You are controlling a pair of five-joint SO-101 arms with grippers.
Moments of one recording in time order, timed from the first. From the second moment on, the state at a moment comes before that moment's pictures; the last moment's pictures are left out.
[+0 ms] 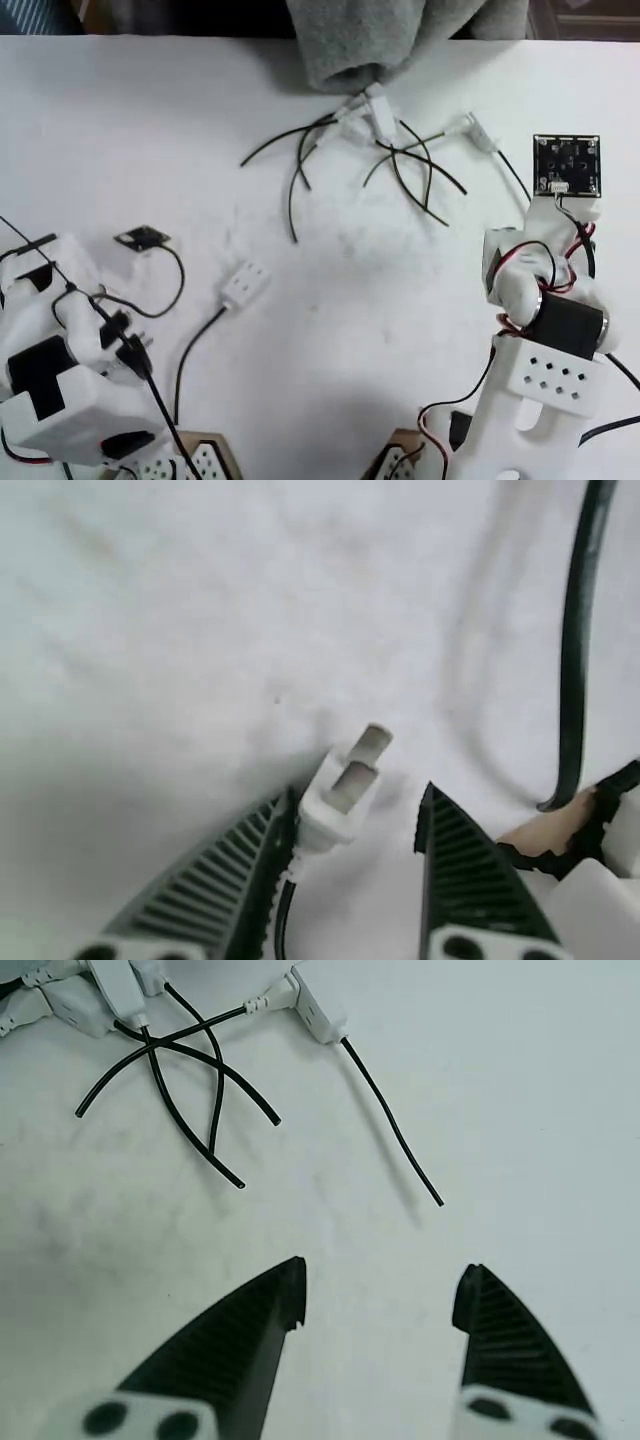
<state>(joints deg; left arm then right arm) -33.9 4.5 41.0 75.7 -61.8 16.7 -51.2 32.9 72.7 16.7</state>
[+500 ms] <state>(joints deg) -32.9 3.7 41.8 75.7 -61.8 16.7 -51.2 32.7 72.7 16.7</state>
